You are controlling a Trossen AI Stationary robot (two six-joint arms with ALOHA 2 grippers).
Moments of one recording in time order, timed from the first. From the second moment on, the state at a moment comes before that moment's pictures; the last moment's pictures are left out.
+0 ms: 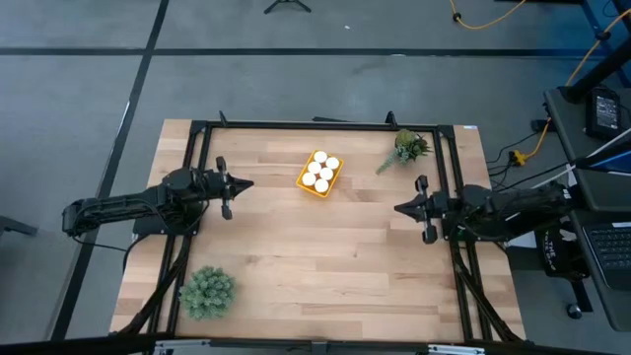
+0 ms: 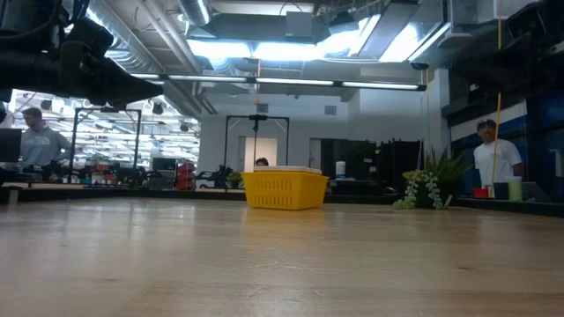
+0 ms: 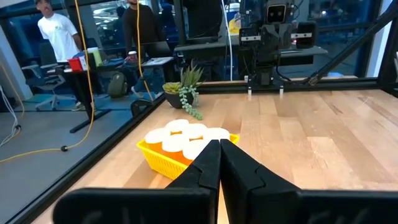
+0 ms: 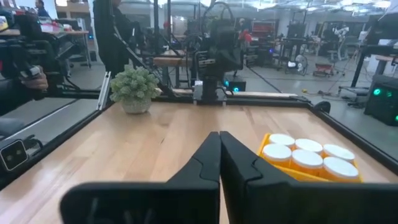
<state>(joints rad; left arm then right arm) 0.27 0.17 0.01 0.14 0.02 0.09 0.16 0.11 0.03 0.13 0.12 -0.03</state>
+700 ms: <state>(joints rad) 0.27 0.17 0.01 0.13 0.02 -0.03 0.16 0.12 0.01 0.14 0.02 -0.03</state>
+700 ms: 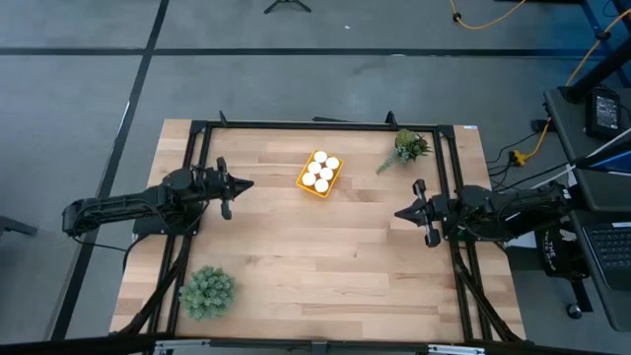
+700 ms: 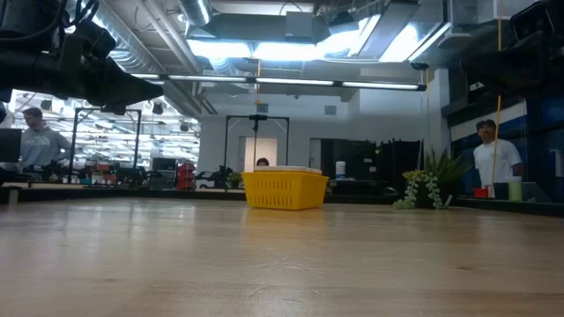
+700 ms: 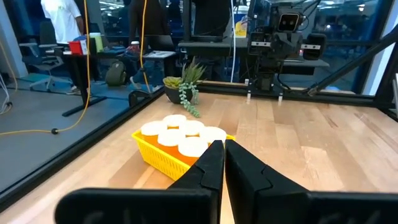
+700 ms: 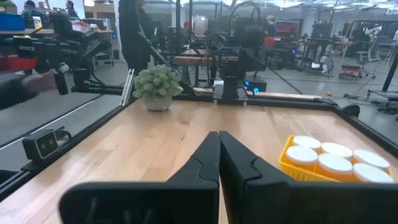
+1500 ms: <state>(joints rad) 0.27 0.17 0.01 0.13 0.02 -0.03 0.16 0.12 0.01 0.09 0.02 0.02</state>
